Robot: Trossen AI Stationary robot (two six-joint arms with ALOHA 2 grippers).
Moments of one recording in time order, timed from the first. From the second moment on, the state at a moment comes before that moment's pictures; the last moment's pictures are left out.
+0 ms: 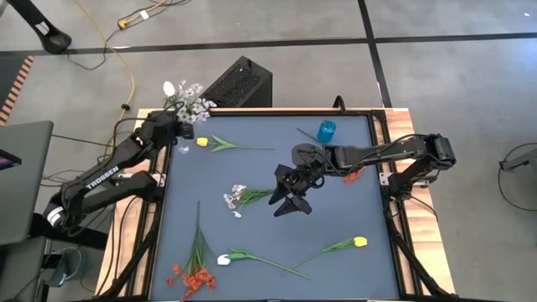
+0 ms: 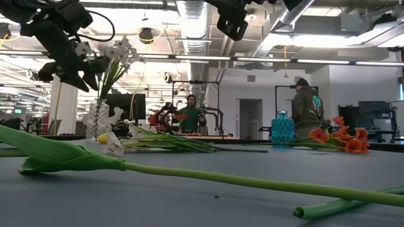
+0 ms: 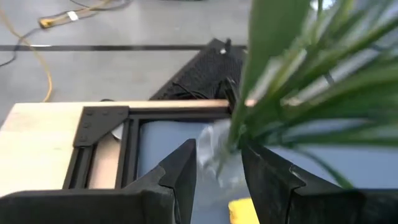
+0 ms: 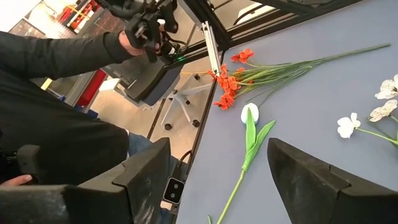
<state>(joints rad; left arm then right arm) 0.88 0.67 0.50 -0.40 -0.42 -0.42 0.03 1.56 1.19 -0.07 -0.61 0.43</state>
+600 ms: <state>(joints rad) 0.92 0.67 0.50 -0.37 -0.34 -0.42 0.03 1.56 1.19 -0.07 -0.61 0.44</state>
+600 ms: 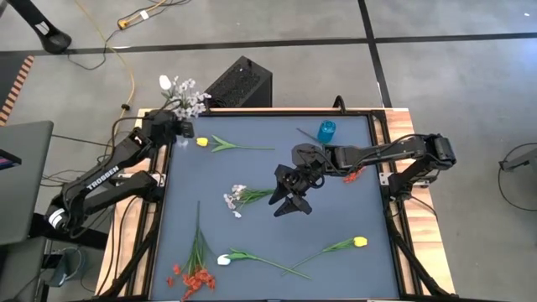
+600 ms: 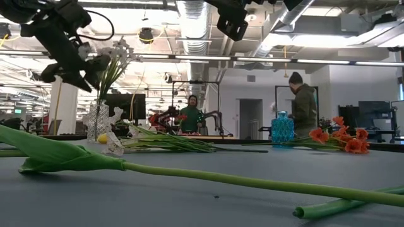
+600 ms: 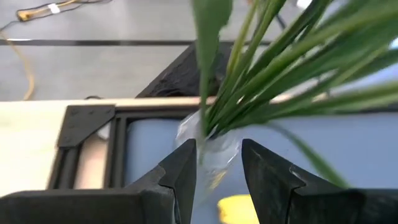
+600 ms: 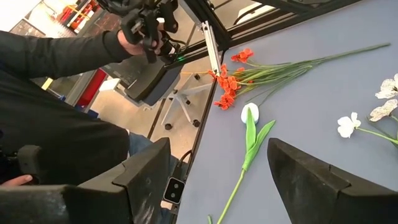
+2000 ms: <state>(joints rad) 0.92 0.53 0.50 -0.35 -0.20 -0.62 0.02 1.56 1.19 -0.07 -0.63 0.41</state>
